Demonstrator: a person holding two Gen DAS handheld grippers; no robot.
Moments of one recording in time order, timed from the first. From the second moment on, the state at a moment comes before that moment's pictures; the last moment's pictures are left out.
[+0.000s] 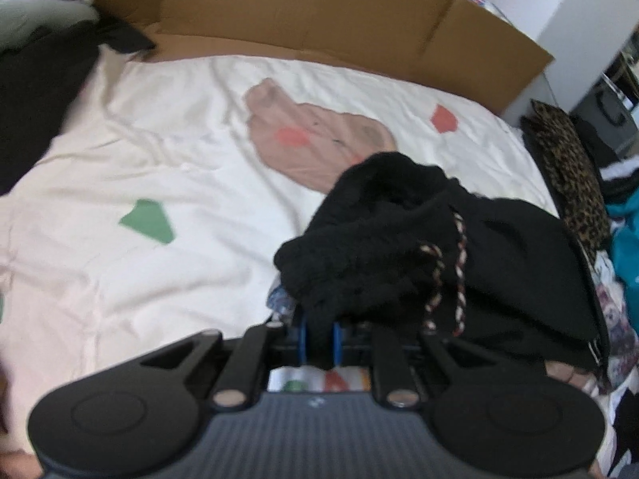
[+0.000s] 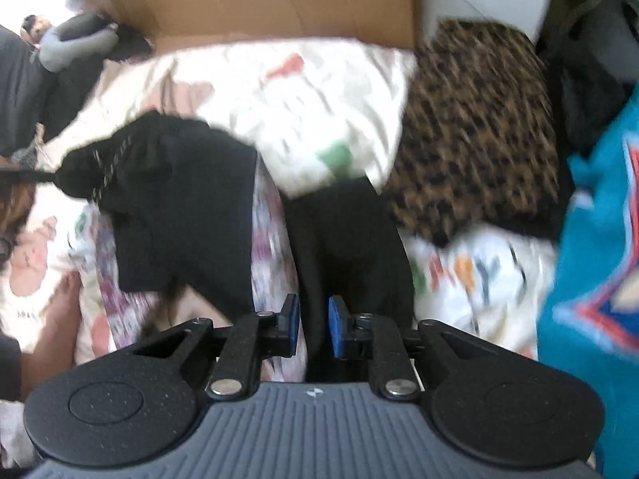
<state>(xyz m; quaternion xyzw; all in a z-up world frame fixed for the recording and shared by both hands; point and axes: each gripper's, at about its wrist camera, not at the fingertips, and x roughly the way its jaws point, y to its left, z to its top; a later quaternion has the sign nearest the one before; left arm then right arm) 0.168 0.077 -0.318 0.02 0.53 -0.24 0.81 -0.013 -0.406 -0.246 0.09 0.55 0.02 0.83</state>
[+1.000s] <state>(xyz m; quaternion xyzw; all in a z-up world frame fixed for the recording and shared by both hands) 0.173 0.101 -0.337 0.02 0.55 -0.23 0.80 0.199 -0.326 -0.352 0.05 0.53 0.04 0.84</state>
